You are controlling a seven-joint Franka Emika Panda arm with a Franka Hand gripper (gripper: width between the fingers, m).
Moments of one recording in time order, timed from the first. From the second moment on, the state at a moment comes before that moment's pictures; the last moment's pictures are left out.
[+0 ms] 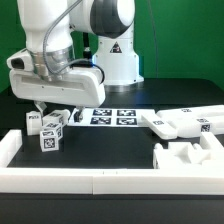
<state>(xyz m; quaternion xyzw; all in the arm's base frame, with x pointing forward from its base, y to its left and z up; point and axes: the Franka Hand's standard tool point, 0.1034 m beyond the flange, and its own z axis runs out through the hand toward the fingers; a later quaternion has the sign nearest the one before) 0.378 -0.138 0.016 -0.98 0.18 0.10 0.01</state>
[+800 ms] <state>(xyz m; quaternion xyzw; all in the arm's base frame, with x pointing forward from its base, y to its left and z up) 0.395 -0.074 0.018 -0.99 0.08 0.10 0.02</state>
